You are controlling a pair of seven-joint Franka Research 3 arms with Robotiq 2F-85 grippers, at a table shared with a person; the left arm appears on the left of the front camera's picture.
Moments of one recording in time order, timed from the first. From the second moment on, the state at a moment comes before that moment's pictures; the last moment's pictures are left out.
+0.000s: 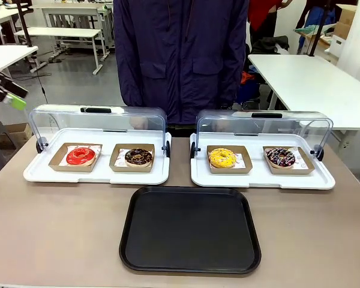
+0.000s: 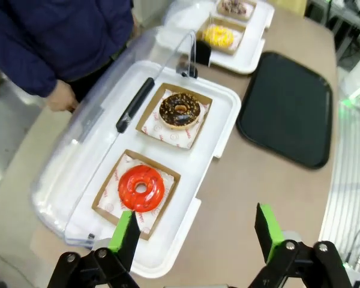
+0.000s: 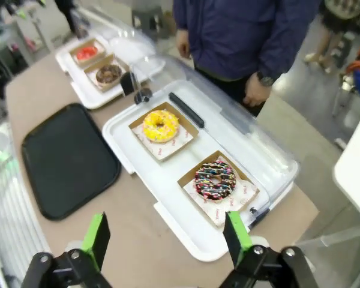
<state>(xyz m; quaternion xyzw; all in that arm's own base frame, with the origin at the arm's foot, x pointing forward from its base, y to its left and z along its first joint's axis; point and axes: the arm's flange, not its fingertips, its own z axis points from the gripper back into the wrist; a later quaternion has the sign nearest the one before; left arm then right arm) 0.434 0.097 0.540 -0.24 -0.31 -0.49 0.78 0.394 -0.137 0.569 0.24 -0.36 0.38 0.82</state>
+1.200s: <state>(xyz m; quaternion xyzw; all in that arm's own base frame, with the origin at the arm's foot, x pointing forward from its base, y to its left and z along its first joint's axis) 0.452 0.165 0.507 -0.32 -0.41 -0.43 0.74 0.435 -0.239 0.525 0.30 -0.42 0.35 0.78</state>
